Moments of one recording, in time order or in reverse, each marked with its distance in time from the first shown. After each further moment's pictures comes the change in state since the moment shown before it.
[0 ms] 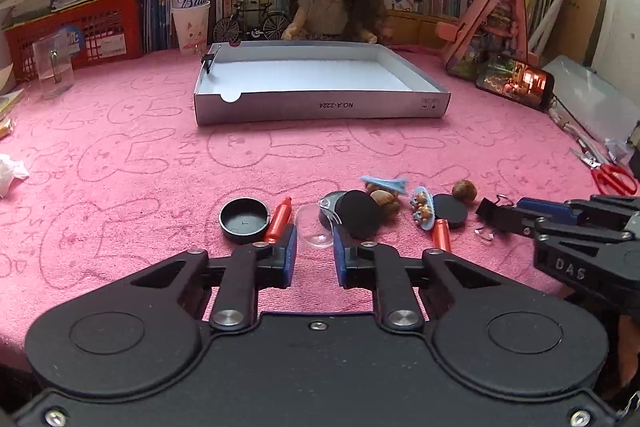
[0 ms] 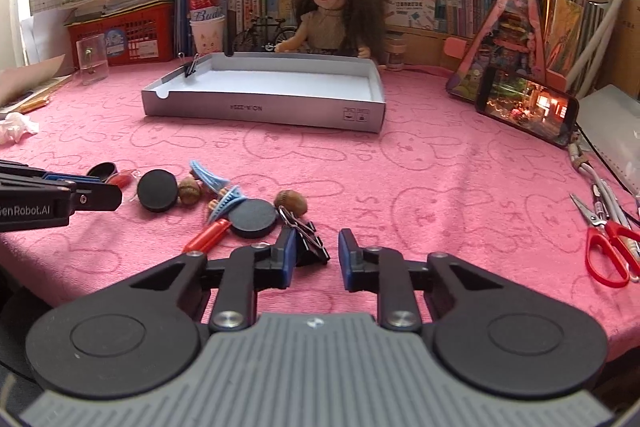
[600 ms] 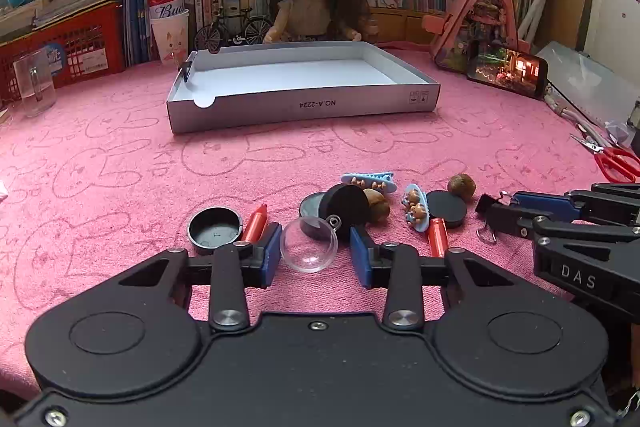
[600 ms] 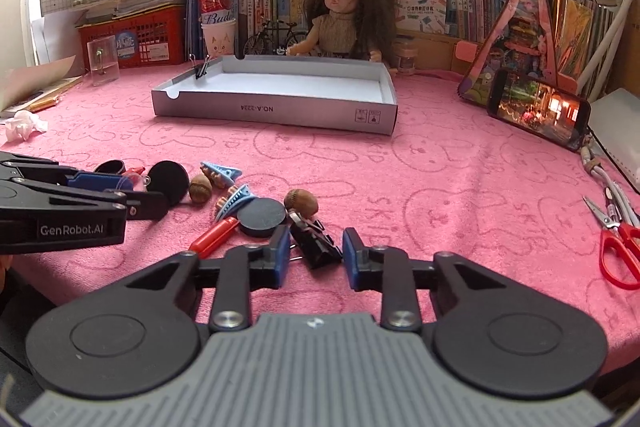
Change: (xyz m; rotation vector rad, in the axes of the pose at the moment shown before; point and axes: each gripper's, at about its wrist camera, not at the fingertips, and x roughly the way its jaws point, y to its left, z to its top) left arm 0.021 -0.013 -0.005 0.065 -0.031 -0.021; right arm 0.003 0.002 -0.006 -0.003 -0.025 0.023
